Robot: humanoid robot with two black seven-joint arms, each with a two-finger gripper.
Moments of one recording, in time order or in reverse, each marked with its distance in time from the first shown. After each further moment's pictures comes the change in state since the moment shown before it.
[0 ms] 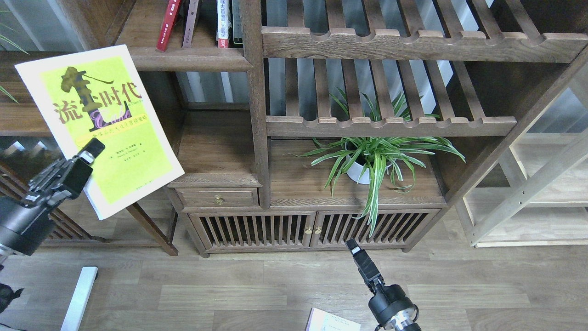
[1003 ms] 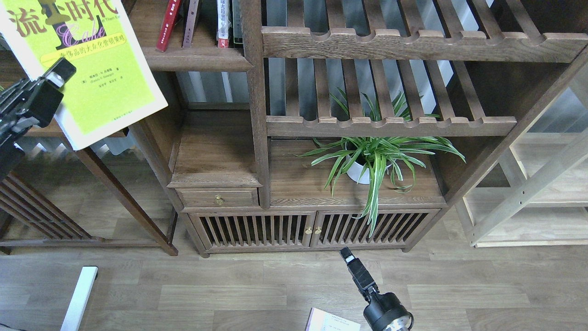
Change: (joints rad) left arm -0.341 0.012 -0.093 0.029 0.000 0.000 0.166; right arm -0.023 0.006 -0.038 0.006 0.003 0.011 0.005
